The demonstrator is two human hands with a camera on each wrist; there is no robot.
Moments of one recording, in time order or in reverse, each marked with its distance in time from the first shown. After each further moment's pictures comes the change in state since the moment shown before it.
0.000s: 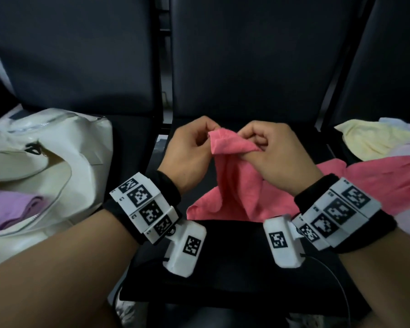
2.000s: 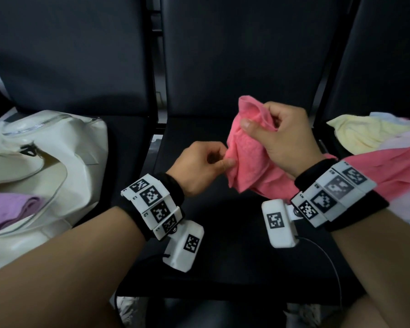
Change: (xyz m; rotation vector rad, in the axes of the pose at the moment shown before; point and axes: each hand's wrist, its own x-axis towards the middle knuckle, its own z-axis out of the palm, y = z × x) left_hand -0.004 -0.016 0.016 0.243 -0.305 -0.083; right_hand 0.007 0.011 -0.019 0.138 0.181 0.029
